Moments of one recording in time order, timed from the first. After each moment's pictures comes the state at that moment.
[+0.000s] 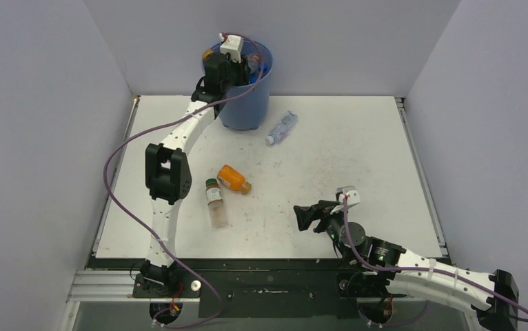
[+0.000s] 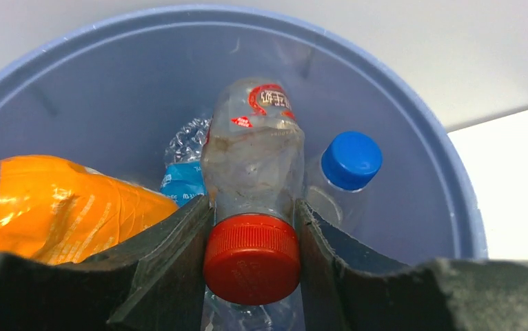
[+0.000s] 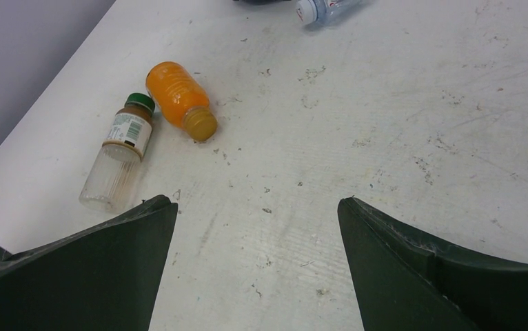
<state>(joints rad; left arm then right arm) -0.34 2.28 2.17 0.00 0.02 -0.09 1.13 0.54 0.25 0.08 0.67 0.49</state>
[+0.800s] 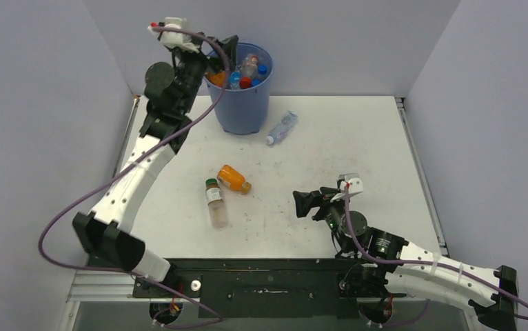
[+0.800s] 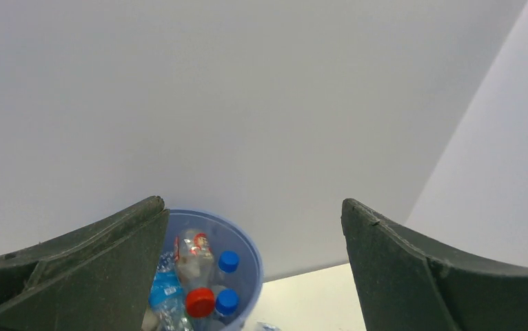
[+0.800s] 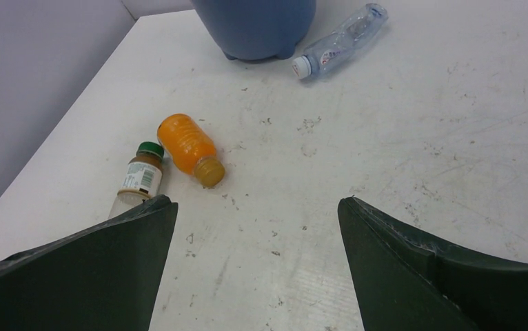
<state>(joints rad) -0.40 1.59 1.71 0.26 -0.06 -0.21 1.12 0.61 0.42 0.04 0.72 0.44</state>
